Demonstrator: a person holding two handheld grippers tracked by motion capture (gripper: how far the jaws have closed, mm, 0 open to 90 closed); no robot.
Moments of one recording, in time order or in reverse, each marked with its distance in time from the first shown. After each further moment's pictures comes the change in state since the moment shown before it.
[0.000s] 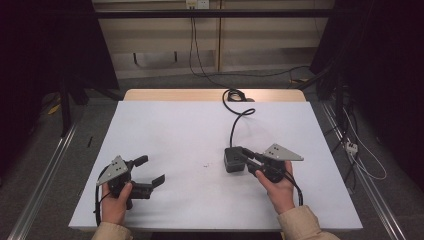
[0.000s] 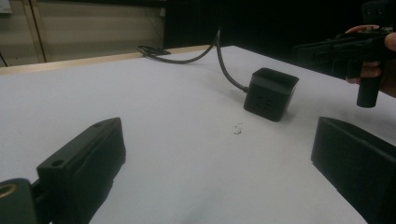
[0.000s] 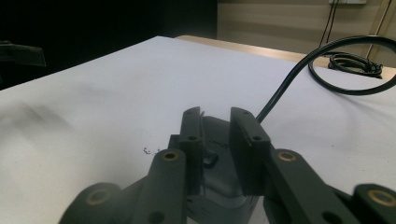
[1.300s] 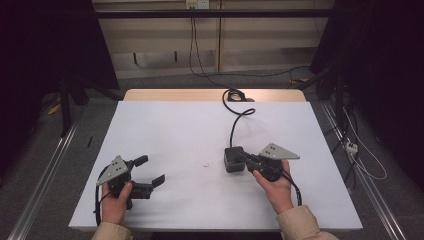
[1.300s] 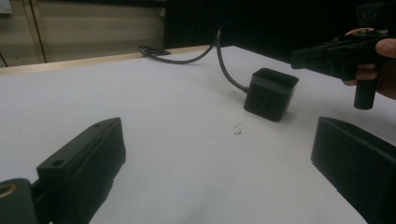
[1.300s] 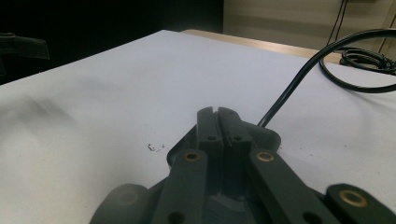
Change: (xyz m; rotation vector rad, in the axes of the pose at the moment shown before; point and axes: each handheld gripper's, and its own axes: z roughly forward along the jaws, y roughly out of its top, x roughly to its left) left arm 0.000 0.000 0.000 -0.001 0.002 -0.003; right arm 0.001 -0.001 0.007 0.022 0.025 -0.008
